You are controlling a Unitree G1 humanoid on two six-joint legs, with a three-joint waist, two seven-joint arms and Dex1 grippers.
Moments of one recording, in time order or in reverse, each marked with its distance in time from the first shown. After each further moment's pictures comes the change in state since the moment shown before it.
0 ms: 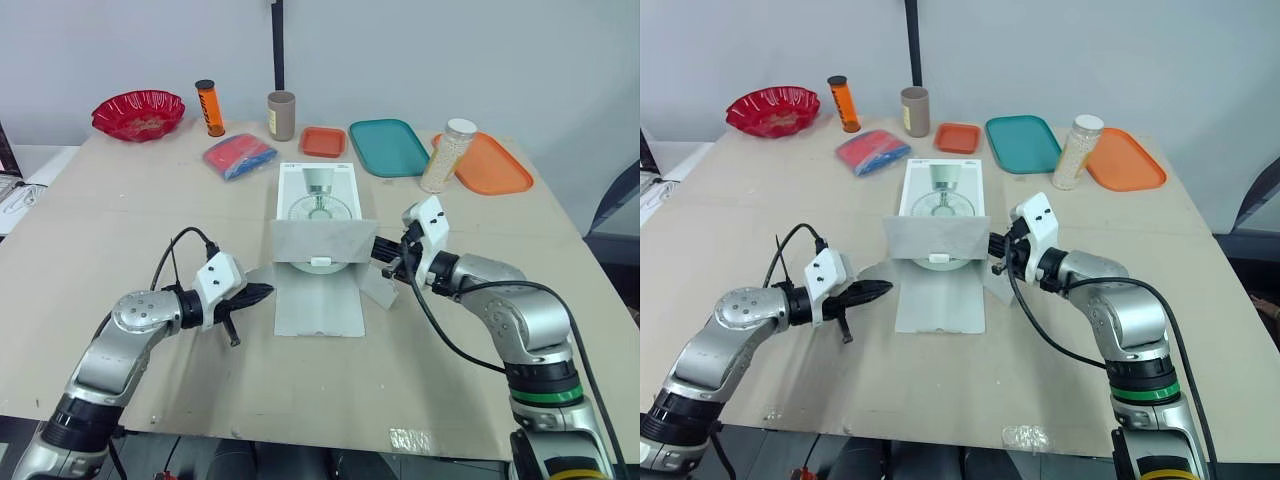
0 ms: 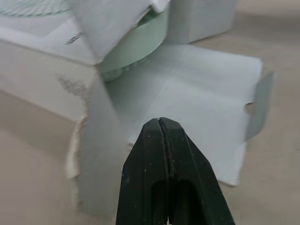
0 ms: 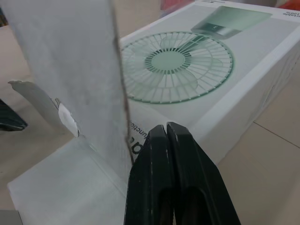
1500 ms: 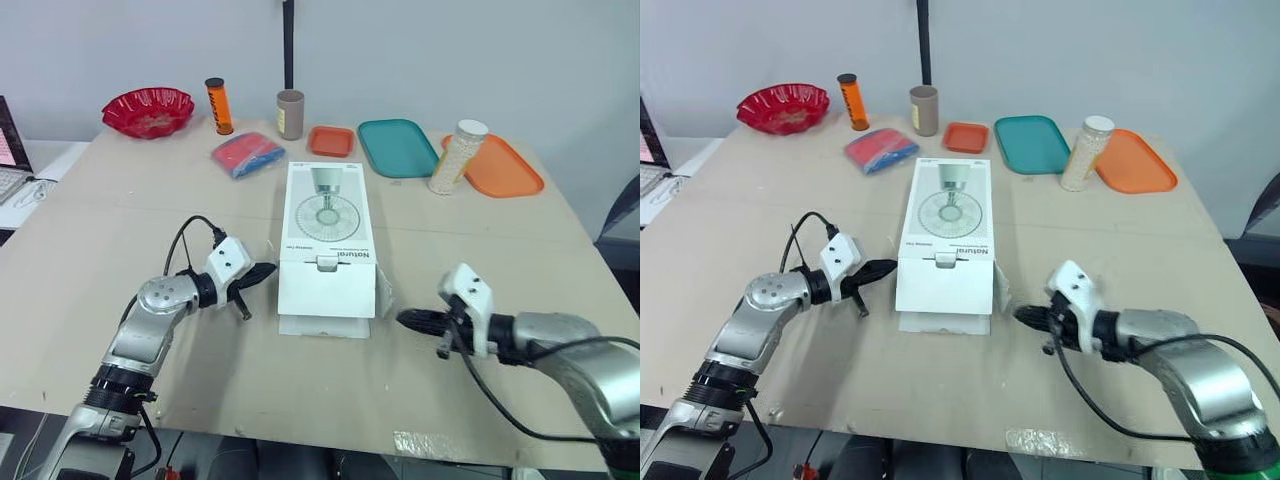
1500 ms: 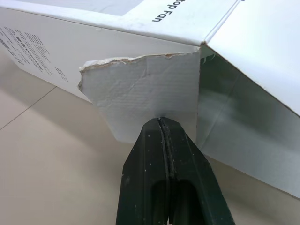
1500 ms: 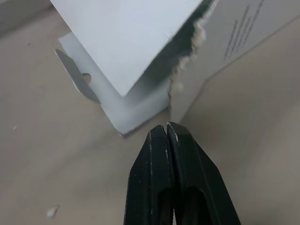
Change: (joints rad) left arm -0.139 -0.108 -0.025 0.279 0.090 -0.189 0.037; right arm 0.477 -0.391 -0.107 -0.280 0.091 0.026 0.235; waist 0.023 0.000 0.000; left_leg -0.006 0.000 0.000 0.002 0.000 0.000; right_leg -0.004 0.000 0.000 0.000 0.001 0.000
